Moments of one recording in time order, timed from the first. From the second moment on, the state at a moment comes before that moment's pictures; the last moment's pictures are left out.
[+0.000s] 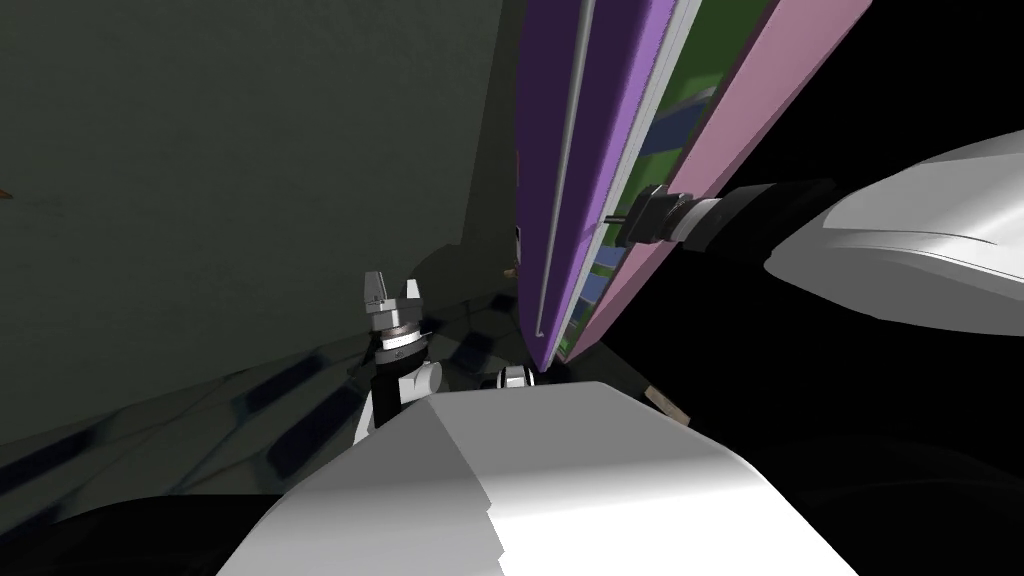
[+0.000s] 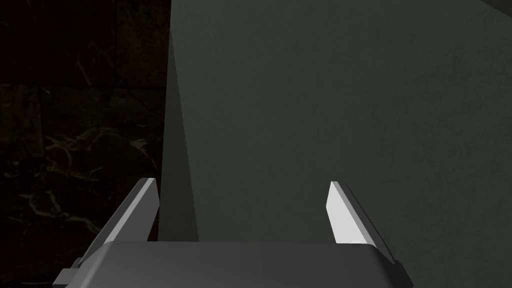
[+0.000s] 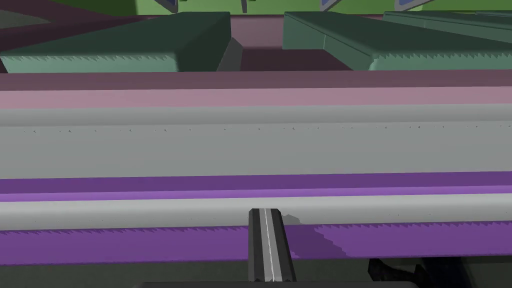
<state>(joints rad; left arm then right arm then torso) 0.45 -0.01 0.06 -2.37 0.00 -0.49 0.02 0.45 -1.50 -0.92 -2.36 2.01 -0.54 -0.76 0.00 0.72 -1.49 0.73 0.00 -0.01</state>
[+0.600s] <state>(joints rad) 0.45 -0.01 0.06 -2.37 0.00 -0.49 0.02 0.48 -1.48 -0.93 -2.31 2.04 -0.56 -0.75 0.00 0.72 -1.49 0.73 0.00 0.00</state>
